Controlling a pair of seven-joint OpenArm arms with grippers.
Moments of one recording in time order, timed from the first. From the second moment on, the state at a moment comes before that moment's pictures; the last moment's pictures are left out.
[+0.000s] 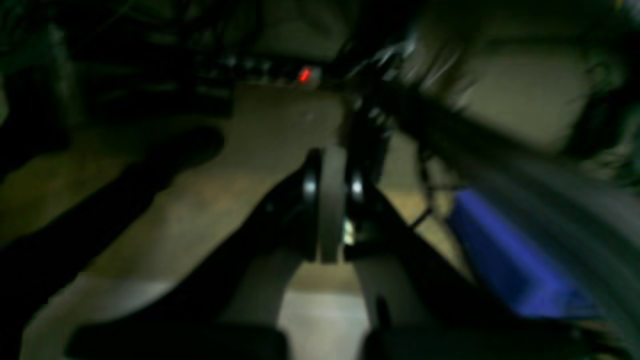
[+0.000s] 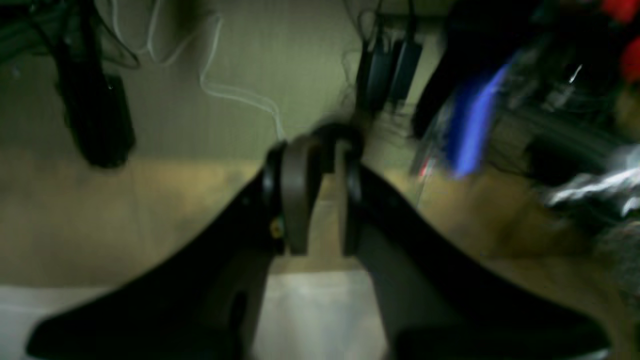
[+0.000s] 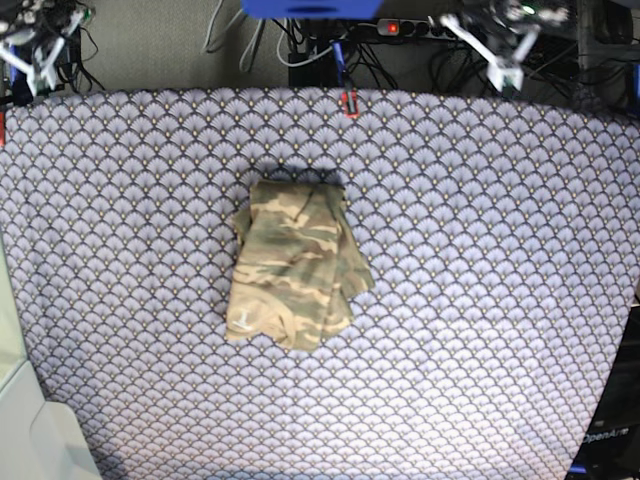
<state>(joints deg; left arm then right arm) 42.1 -22.2 4.4 103.5 -27.8 11.7 47.2 -36.5 12.6 40.3 92.4 -2.9 39.9 -46.6</state>
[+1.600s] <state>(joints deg) 1.8 -6.8 24.9 2.6 -30.2 3.6 -9.7 -9.8 3.4 -7.9 11.8 -3.8 -14.6 11.7</state>
